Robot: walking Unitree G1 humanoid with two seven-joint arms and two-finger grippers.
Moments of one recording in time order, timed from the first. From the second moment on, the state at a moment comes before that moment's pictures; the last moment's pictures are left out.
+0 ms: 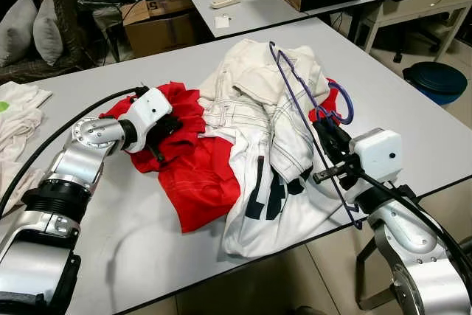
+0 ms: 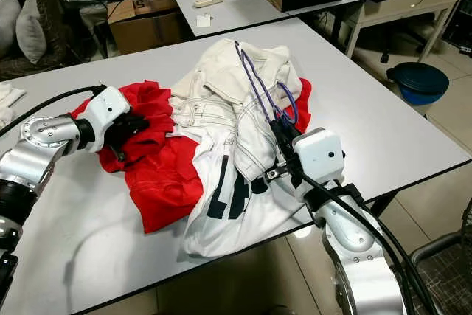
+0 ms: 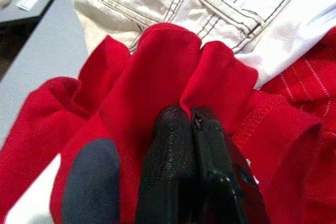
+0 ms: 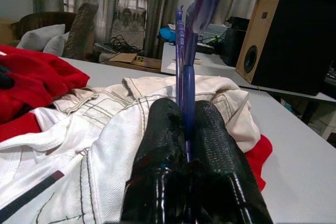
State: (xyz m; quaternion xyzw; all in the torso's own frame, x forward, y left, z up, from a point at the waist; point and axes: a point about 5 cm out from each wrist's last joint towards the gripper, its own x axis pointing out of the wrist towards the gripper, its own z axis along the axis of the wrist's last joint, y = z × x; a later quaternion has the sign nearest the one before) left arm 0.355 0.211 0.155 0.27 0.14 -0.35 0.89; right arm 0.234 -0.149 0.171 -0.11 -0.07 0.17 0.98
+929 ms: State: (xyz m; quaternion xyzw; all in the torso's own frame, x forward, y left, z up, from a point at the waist) left arm 0.382 0.245 0.221 -0.28 0.09 -0.19 0.94; right arm 0.236 -0.150 0.175 -0.11 -0.08 0.16 0.98
